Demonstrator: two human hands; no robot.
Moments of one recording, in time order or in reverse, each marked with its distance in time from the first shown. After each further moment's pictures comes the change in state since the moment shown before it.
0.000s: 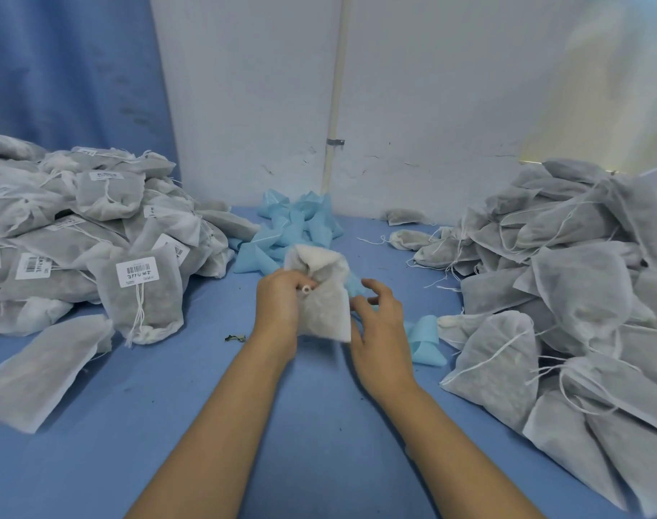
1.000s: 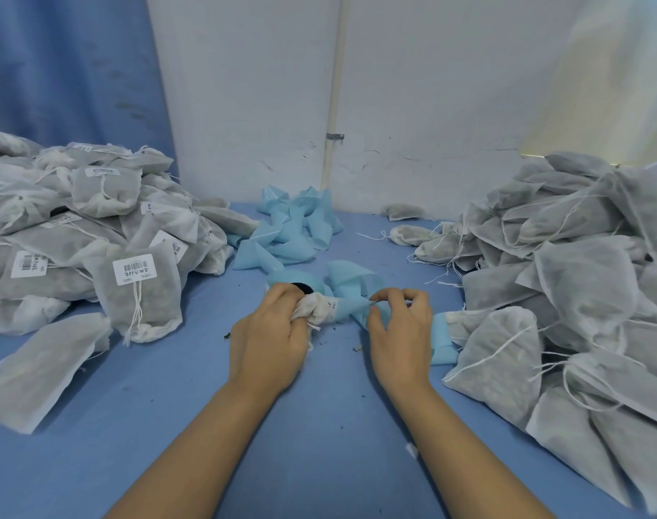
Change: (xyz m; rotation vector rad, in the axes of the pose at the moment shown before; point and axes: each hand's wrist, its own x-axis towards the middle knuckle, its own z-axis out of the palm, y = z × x) left_hand -0.018 -0.036 -0.043 1.009 0.000 0.803; right_hand 0.002 0.008 -0.002 0.013 0.246 0.272
